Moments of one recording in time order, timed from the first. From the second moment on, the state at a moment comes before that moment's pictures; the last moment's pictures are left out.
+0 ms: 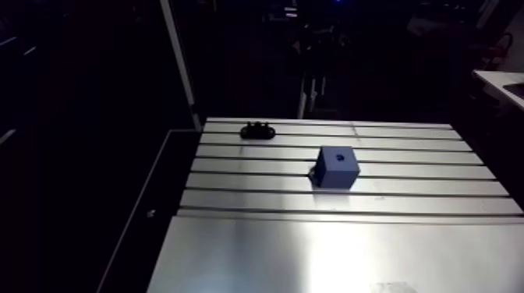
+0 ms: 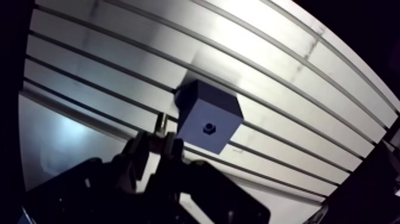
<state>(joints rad) 0.00 -1.25 1.50 -1.66 -1.65 -2.04</state>
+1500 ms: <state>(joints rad) -0.09 -1.31 1.66 -1.73 -1.69 -2.22</state>
